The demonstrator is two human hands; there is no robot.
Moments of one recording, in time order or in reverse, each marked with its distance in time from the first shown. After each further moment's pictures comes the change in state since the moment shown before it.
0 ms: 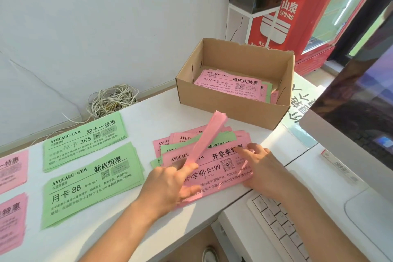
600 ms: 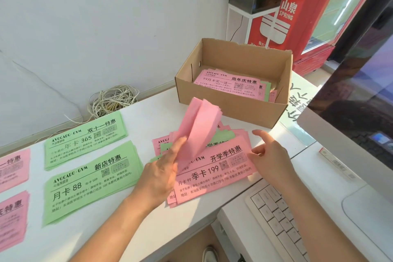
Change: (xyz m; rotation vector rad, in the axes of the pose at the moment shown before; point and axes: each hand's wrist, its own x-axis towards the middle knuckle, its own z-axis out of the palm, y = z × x) left_hand 0.000 -0.005 -0.007 -0.399 0.040 -0.289; right_hand 0.003 0.007 -0.004 0.627 0.273 0.307
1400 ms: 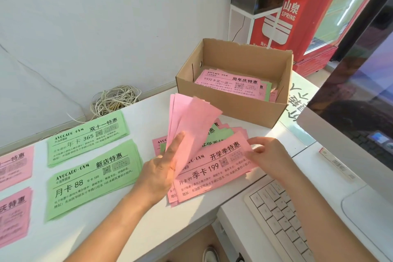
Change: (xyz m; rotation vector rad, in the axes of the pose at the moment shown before) left_hand -0.001 -0.011 0.003 0.007 -0.037 -0.020; right_hand 0.009 0.001 -0.008 0.093 -0.168 0.074
